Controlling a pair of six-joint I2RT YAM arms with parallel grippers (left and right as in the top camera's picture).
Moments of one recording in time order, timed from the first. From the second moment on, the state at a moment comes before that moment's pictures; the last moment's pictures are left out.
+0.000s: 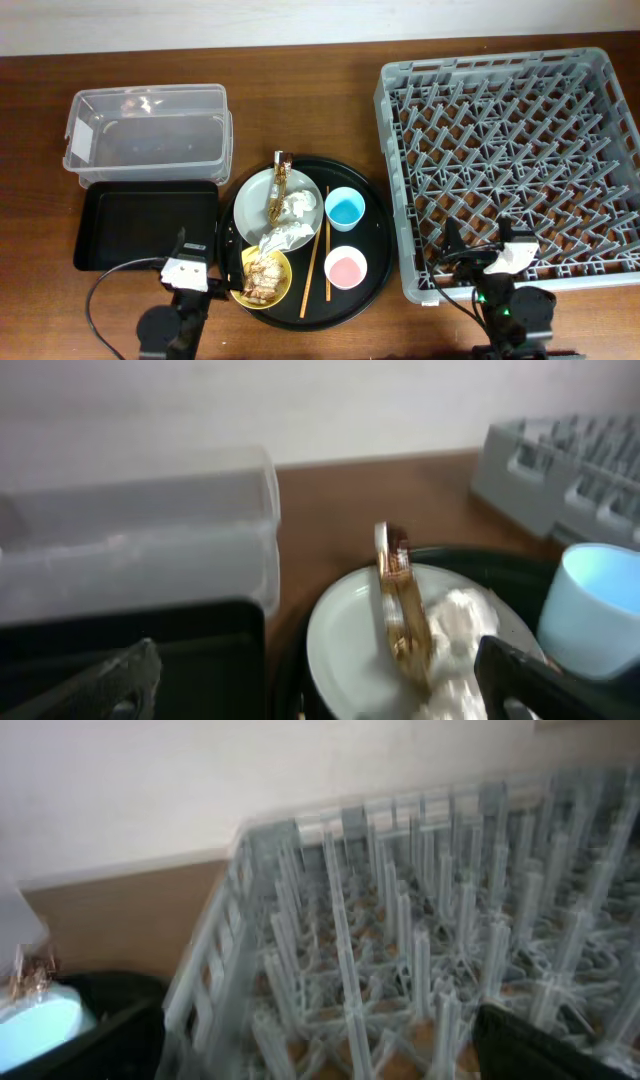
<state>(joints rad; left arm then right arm) -0.10 0.04 0.07 -0.20 0.07 0.02 0.02 0.04 0.09 -0.23 -0.02 0.19</state>
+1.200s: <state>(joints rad) -0.31 1.87 1.13 -0.53 0.08 -0.02 0.02 0.63 0.84 -1.01 -0.10 0.18</state>
